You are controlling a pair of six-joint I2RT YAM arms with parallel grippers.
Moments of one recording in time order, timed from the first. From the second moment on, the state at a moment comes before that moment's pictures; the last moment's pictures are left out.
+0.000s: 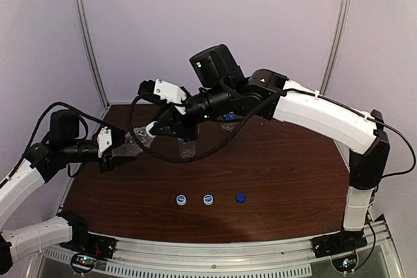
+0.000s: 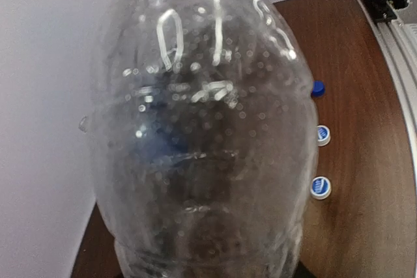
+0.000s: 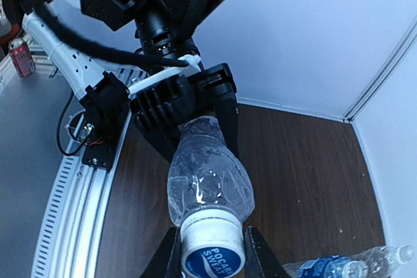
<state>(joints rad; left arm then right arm) -0.36 0.75 0.70 -0.43 0.60 0.89 1.10 1.94 2.08 -0.60 -0.35 -0.35</state>
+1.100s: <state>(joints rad) -0.39 0.73 0.60 0.15 0.14 0.98 1.00 1.97 2.13 -0.34 -0.30 0.25</state>
